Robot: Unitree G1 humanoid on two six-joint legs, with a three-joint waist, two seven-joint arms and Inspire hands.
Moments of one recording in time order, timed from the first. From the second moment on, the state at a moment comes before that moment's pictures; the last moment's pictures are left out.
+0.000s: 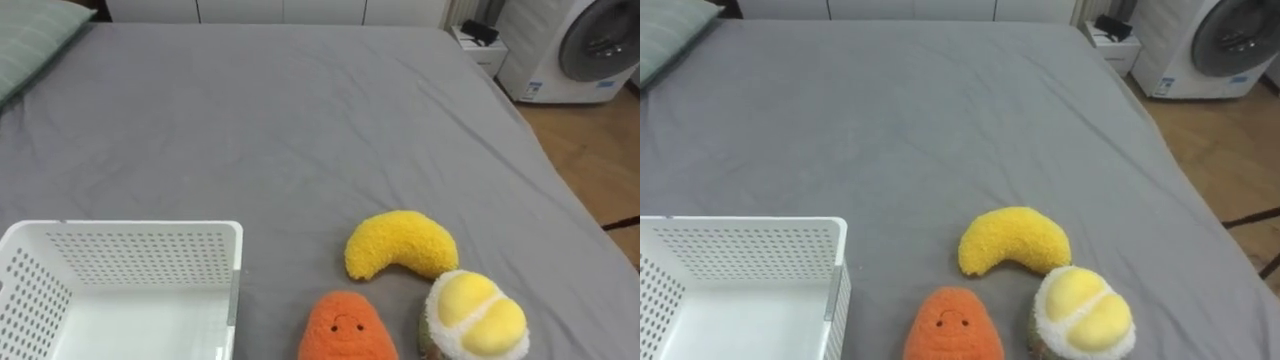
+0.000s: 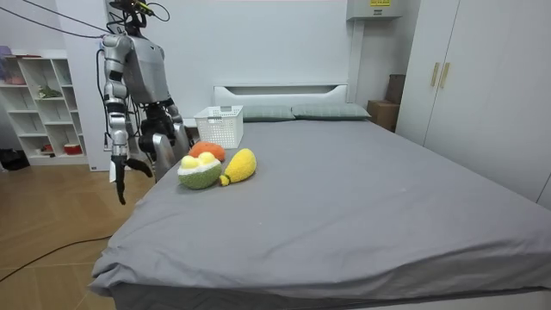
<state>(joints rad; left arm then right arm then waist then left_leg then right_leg) 0.26 0.19 0.34 1.10 -0.07 0.14 0.23 0.19 -0.26 -0.42 1.19 0.47 0.17 -0.14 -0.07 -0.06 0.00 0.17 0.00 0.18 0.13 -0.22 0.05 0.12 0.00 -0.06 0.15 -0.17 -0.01</state>
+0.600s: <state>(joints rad) 0.27 0.20 0.29 1.08 -0.04 0.12 0.21 0.18 -0.28 -0.42 0.39 0.13 0.10 -0.41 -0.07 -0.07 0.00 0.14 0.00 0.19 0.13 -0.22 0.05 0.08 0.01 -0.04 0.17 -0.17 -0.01</state>
